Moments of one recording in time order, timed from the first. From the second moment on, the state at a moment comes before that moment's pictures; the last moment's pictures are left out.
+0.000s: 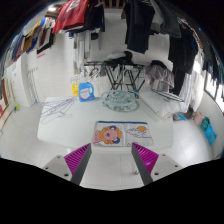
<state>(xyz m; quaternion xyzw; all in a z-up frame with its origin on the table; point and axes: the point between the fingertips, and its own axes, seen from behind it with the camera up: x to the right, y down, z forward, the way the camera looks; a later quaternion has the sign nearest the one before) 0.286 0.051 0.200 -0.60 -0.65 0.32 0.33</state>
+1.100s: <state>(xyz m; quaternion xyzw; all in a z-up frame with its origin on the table) 0.035 -0.042 -0.015 -0.60 -0.67 0.29 0.32</state>
